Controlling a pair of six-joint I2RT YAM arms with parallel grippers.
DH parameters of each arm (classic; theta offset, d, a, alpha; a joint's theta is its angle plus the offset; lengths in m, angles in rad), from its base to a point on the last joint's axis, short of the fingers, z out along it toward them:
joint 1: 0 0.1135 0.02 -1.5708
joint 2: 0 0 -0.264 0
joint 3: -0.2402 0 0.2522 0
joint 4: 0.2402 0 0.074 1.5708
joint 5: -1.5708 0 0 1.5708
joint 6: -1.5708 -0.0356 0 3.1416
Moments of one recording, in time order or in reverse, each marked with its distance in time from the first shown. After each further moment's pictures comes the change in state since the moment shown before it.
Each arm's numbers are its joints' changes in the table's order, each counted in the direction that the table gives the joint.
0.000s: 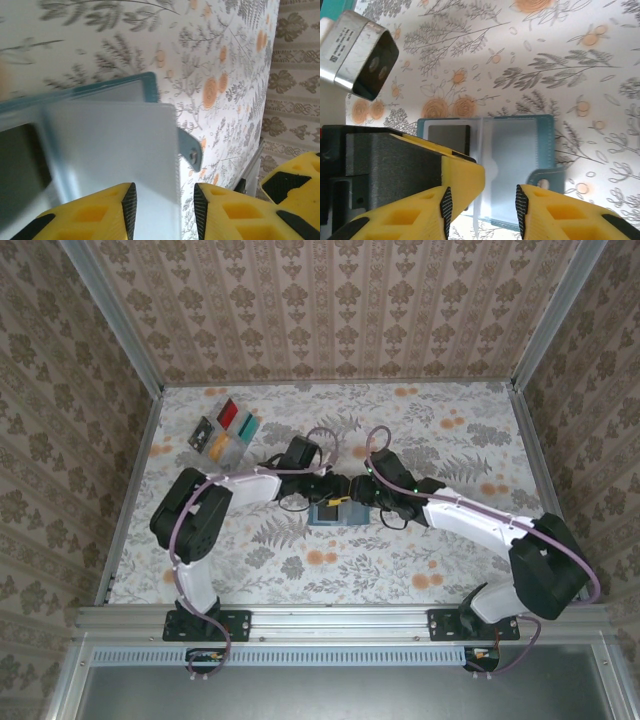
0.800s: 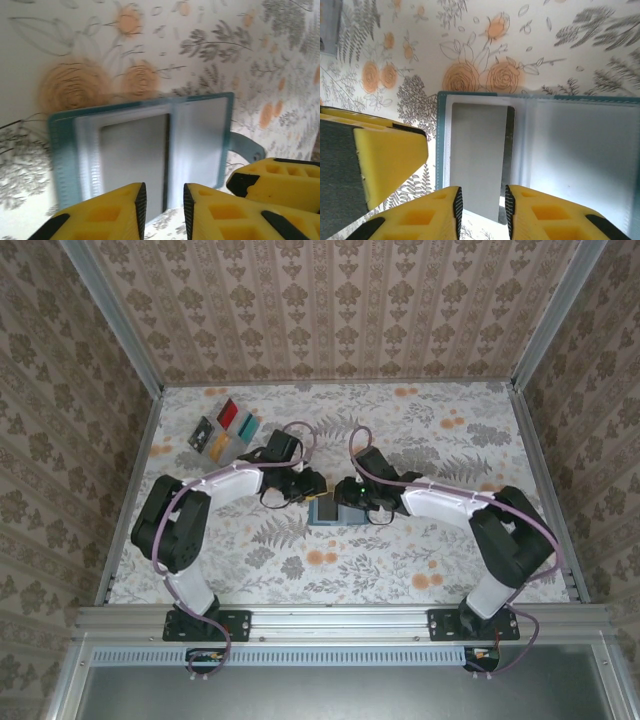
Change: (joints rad) left arm 0.110 -0.121 0.032 0.267 0.190 -0.098; right arm -0.024 0.259 -0.087 -0.107 0.280 -0.023
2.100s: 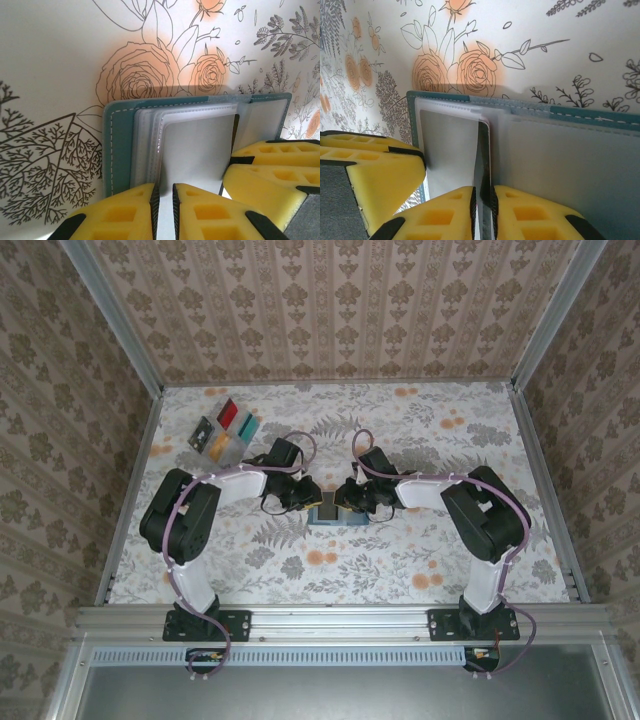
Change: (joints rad) left arm 0.003 0.070 0.027 -0.020 0.021 0.019; right arm -0.079 0.174 0.000 -0.139 0.235 -0.047
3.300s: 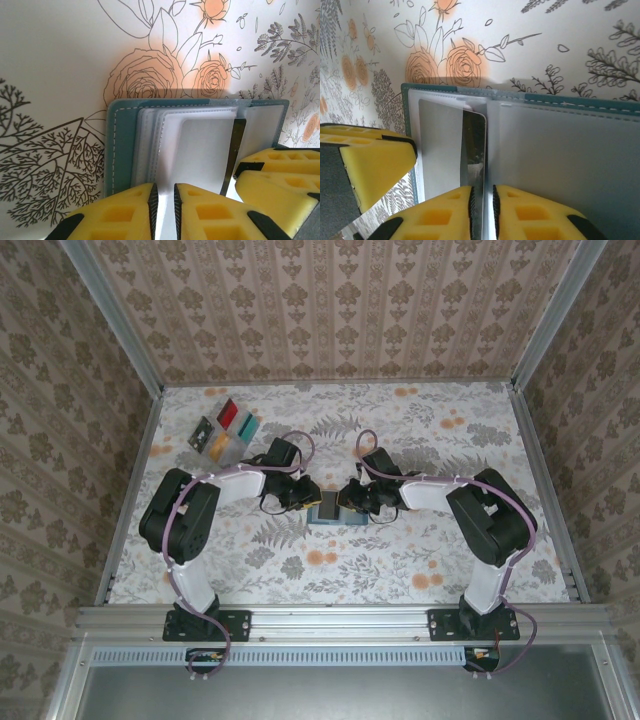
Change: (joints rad) left arm 0.013 0.000 0.006 -0.011 -0.008 0.006; right arm -0.014 -0.039 0.029 0.020 -0.010 0.003
